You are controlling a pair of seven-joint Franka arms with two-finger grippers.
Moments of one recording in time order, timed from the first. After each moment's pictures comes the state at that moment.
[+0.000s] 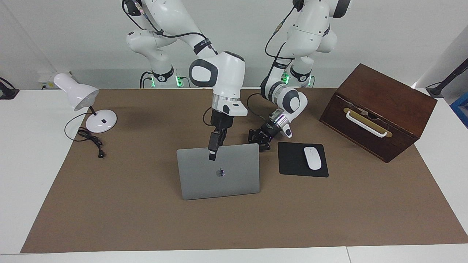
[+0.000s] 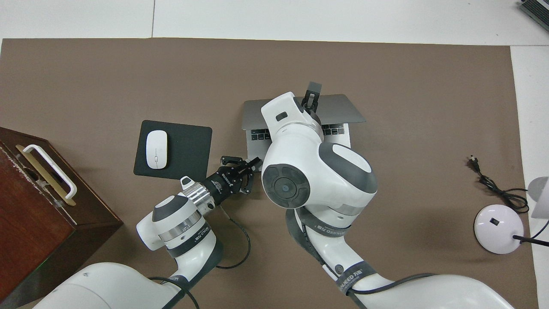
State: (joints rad) left arm -0.51 0.32 -0.03 -2.29 -2.53 2.40 -0.27; right arm 0.46 0.32 0.11 -1.73 -0.80 2.34 -0.22
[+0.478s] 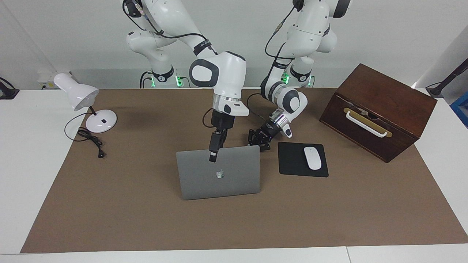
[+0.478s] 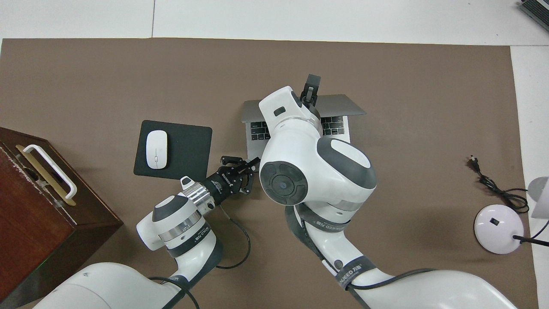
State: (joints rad) left arm -0.51 0.32 -0.03 -2.29 -2.53 2.40 -0.27; right arm 0.46 0.34 0.11 -1.69 -0.84 2.34 -0.22
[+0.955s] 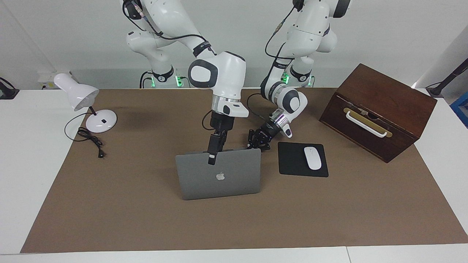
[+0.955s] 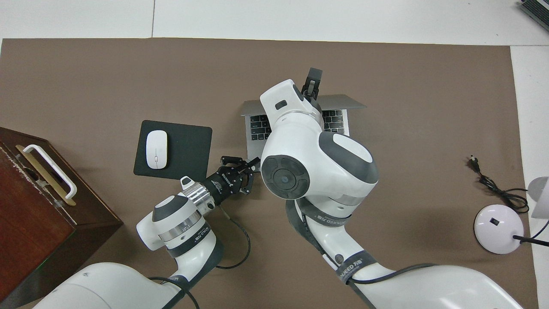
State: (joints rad) left arm -0.51 0.32 -0.03 -2.29 -2.53 2.40 -0.27; right arm 0.45 0.36 0.11 -1.64 -0.85 2.34 -0.22
